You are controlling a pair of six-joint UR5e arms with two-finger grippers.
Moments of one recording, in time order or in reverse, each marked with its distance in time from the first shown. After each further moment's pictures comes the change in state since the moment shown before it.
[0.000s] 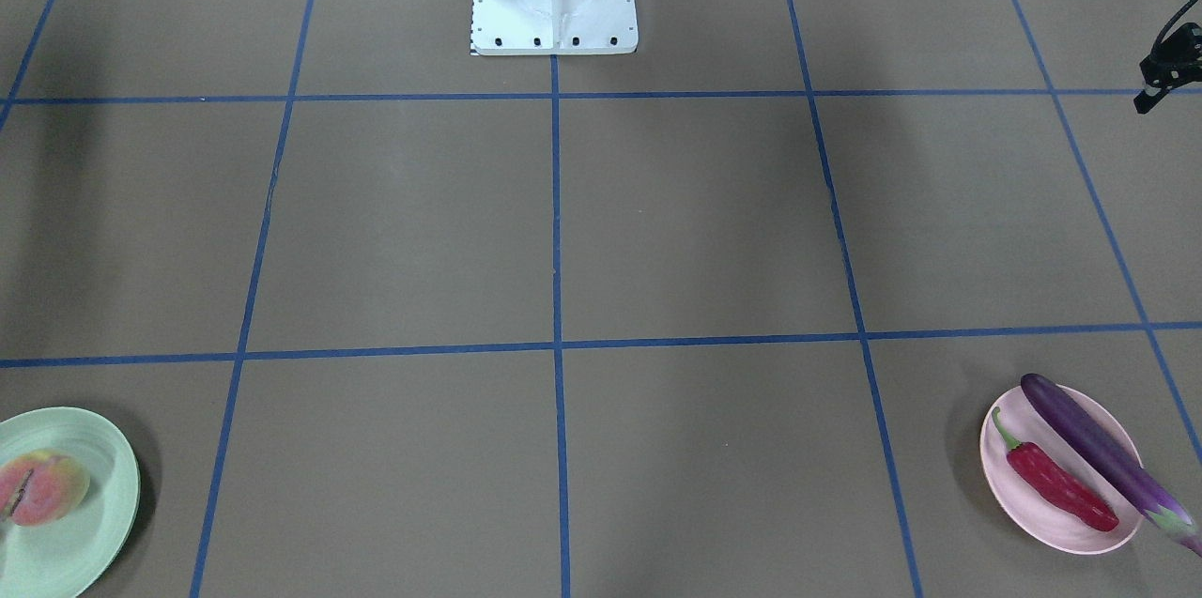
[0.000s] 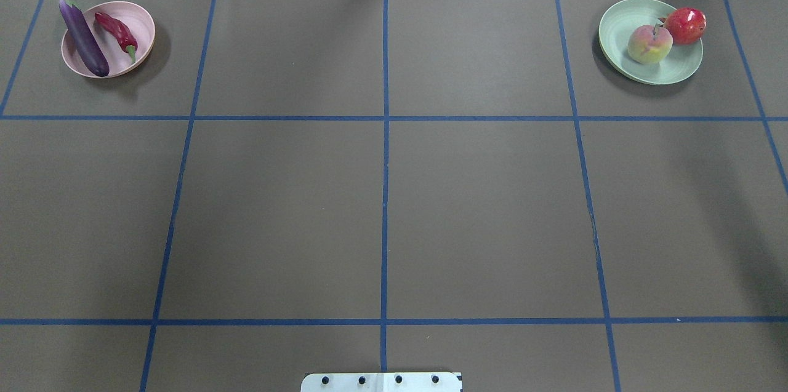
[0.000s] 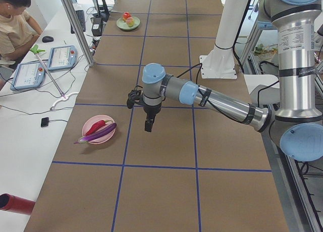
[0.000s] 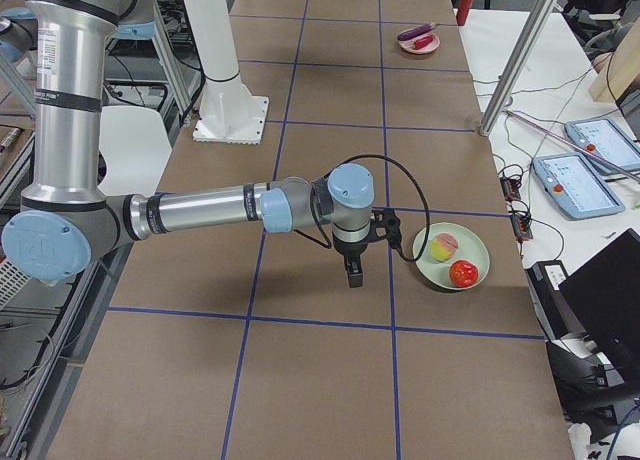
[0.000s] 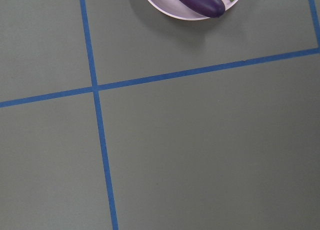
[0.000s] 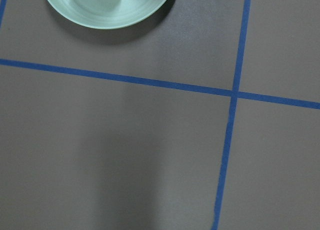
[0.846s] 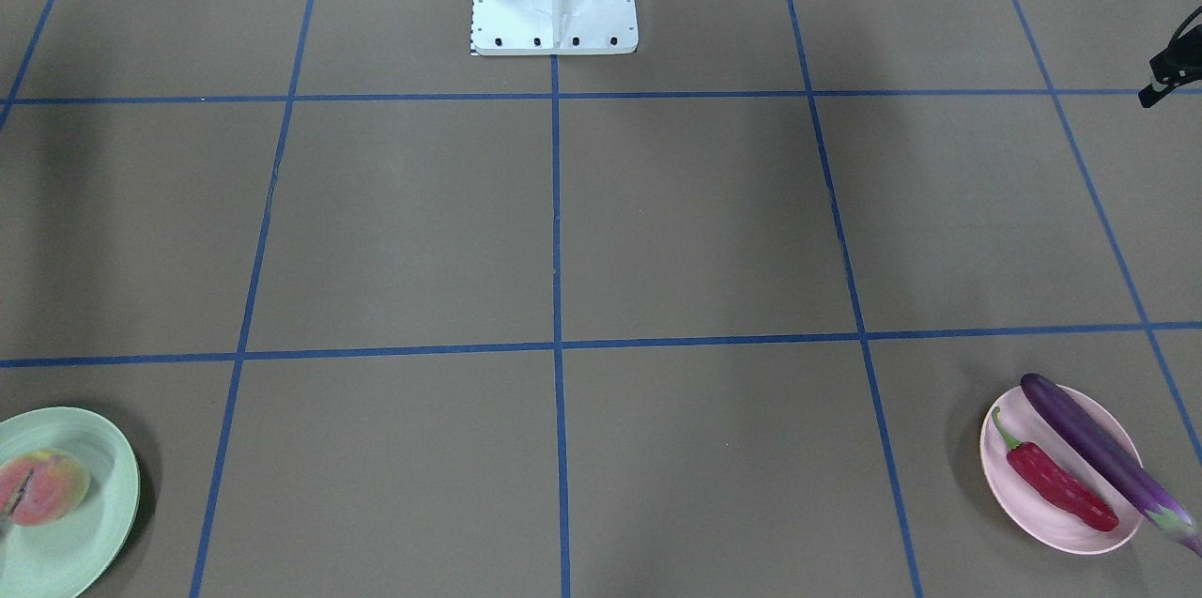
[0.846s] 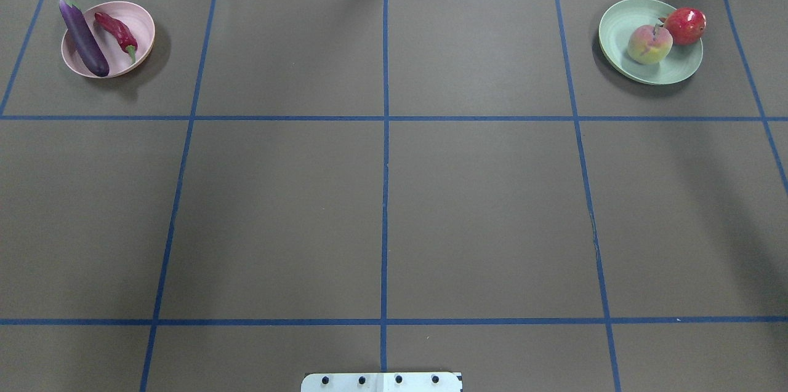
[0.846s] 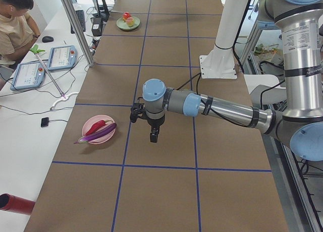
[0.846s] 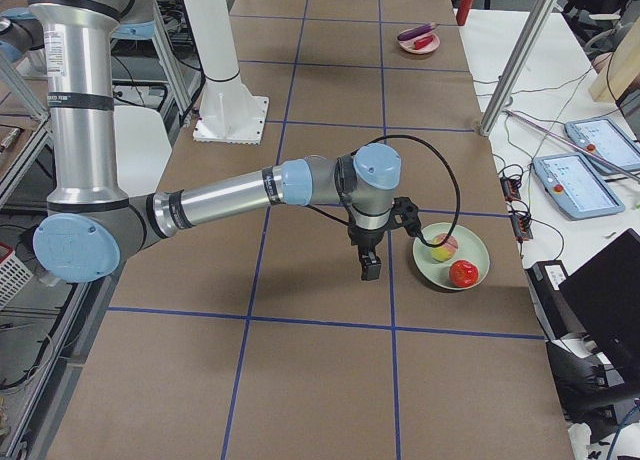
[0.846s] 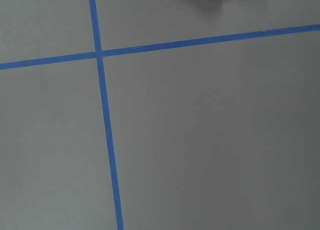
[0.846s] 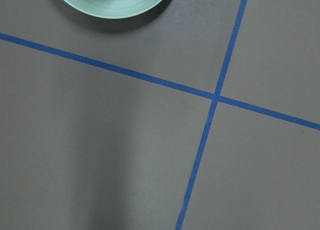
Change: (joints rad) left arm -0.048 0.045 0.059 -0.008 -0.105 0.058; right arm 0.025 0.076 0.009 -0.160 -0.024 -0.100
